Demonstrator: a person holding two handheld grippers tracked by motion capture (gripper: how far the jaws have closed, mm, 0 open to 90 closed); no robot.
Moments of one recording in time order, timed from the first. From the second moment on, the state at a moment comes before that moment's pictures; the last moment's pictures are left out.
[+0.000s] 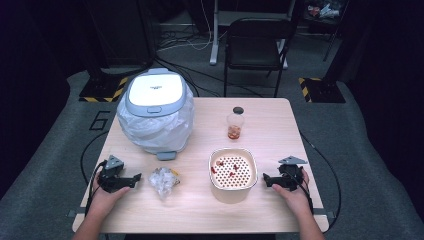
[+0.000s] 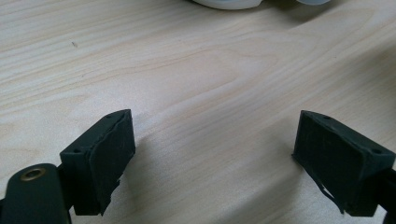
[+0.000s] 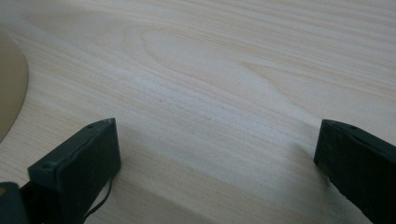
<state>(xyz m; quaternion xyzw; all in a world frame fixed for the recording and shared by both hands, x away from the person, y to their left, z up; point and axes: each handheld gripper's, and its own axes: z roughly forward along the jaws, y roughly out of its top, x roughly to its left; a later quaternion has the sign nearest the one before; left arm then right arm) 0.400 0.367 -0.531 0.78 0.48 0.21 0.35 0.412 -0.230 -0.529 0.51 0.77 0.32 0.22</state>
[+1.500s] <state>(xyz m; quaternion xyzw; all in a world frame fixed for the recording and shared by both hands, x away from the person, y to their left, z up) 0.411 0.322 -0.473 0.78 0.44 0.18 0.41 0.405 -0.232 -0.528 0.52 0.76 0.33 0.22</state>
